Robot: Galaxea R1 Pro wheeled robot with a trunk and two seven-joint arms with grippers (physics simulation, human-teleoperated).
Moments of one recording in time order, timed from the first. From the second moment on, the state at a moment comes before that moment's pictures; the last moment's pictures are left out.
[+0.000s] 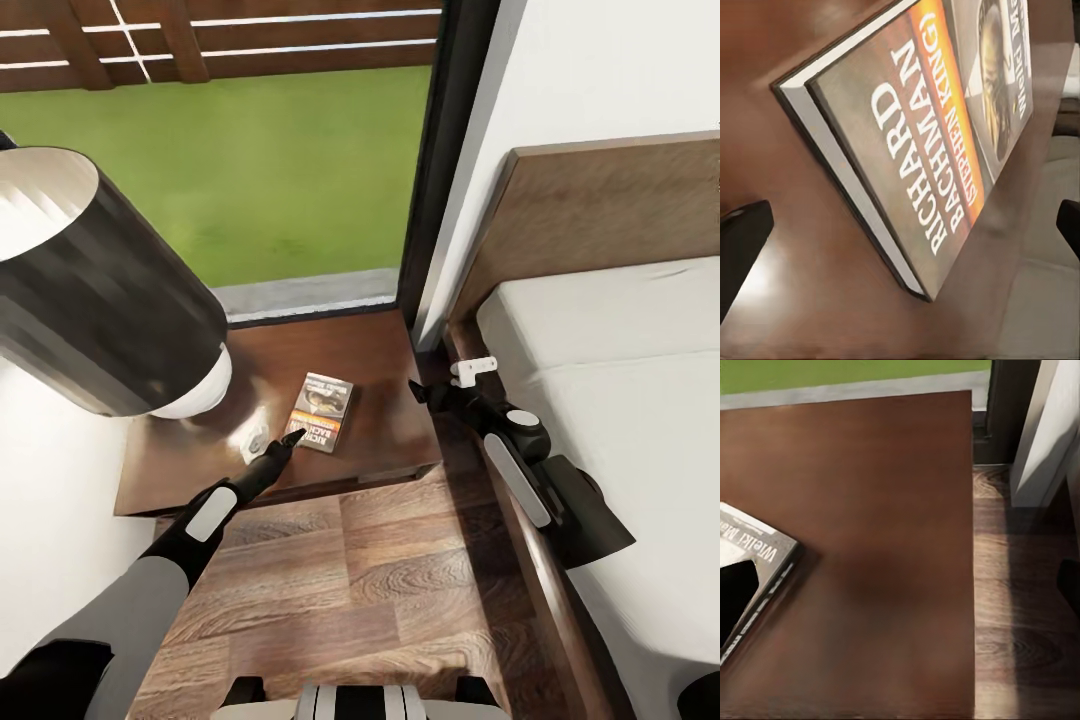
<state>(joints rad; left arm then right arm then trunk) -0.84 0.02 -0.08 -0.51 1.02 0.26 -0.40 -0.83 -0.16 0.38 -1.32 -0.40 0.48 -0.03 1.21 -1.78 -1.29</state>
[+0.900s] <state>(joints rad) -0.84 0.02 -0.08 -0.51 1.01 0.26 -0.40 -0.83 -0.16 0.38 -1.32 -0.40 0.48 -0.03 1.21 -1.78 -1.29</state>
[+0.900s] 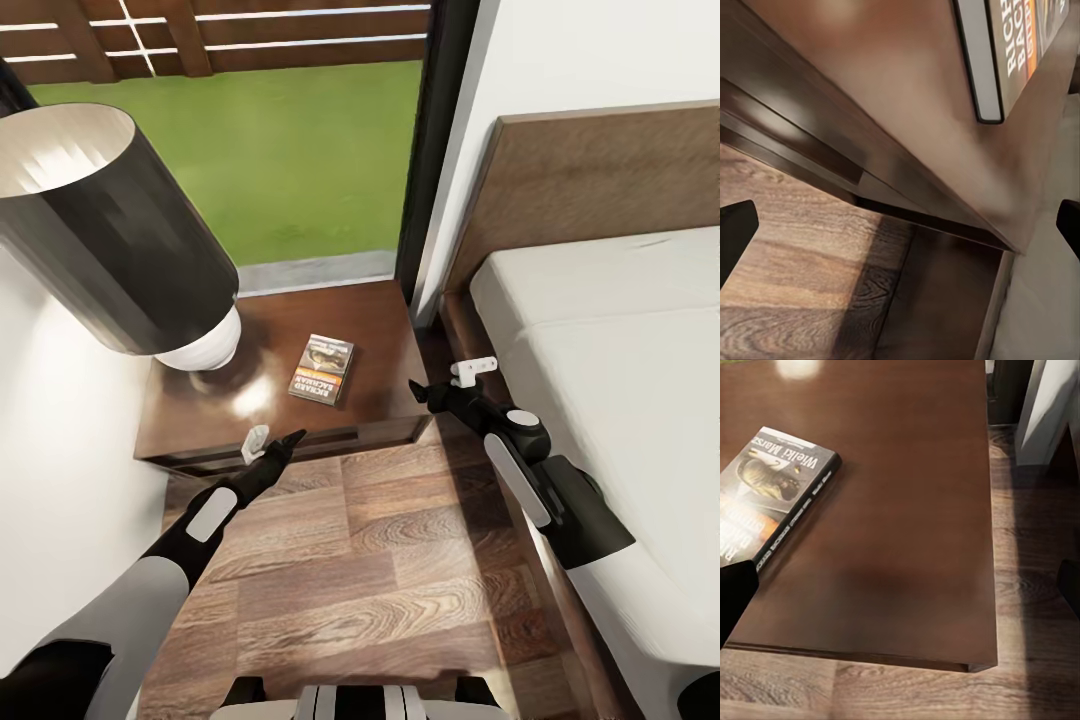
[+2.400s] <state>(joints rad) -0.84 0.01 -0.10 -0.45 0.91 0.21 -0.38 -0.75 -0.17 0.37 -1.32 -0.39 0.48 -0.05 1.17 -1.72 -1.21</state>
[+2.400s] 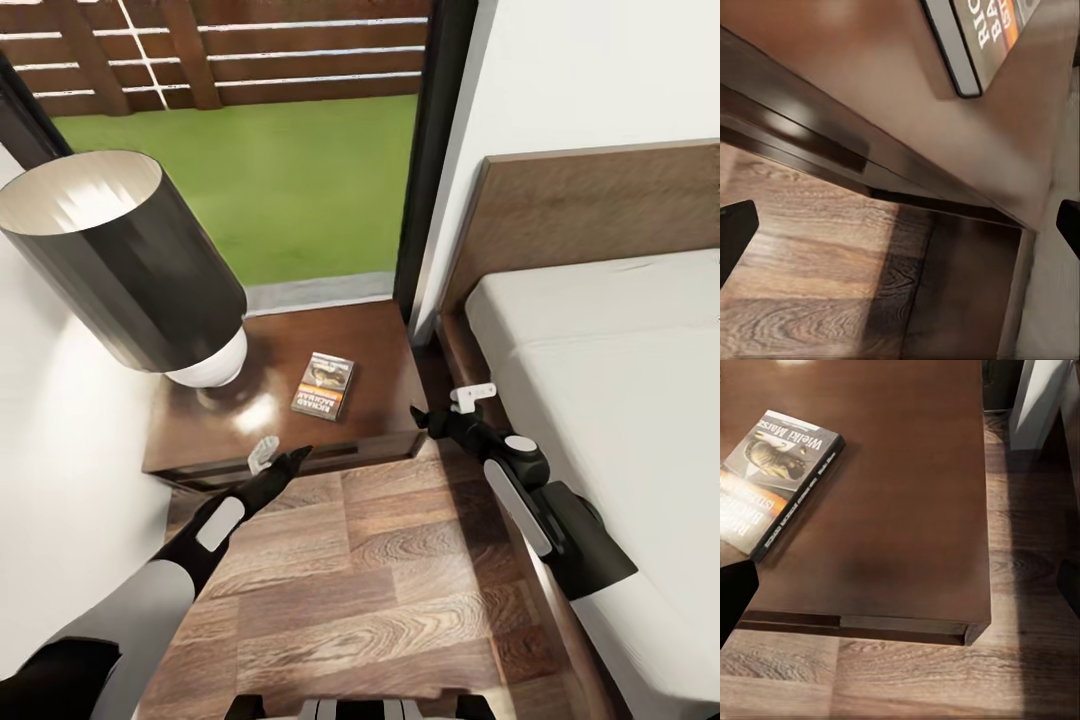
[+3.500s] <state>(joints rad) -0.84 -0.02 -0.10 -0.13 0.64 0.08 -0.33 -0.67 -0.13 0.37 -1.00 -0.39 0.46 -0.12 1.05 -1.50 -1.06</state>
